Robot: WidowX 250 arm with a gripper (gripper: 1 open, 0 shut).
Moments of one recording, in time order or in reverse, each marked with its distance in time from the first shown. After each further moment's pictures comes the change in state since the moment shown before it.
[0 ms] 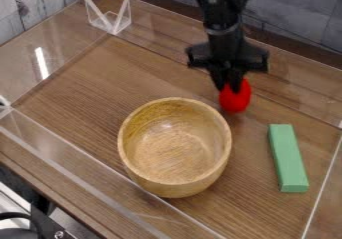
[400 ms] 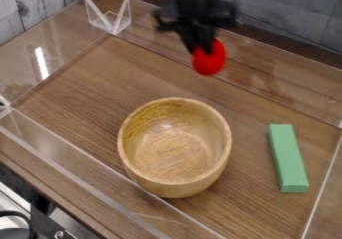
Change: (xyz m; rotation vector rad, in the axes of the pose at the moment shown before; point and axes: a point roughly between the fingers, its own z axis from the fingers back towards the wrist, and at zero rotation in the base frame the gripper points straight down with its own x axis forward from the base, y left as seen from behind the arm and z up) arm 0.012 0.046 0.047 -0.035 -0.032 0.054
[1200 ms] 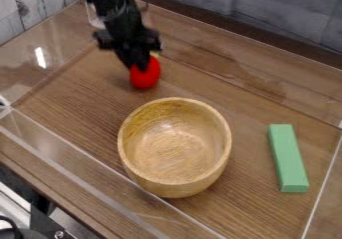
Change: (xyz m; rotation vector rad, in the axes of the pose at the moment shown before) arm 0.004 0.100 -0.056 0.051 -0.014 -0.074
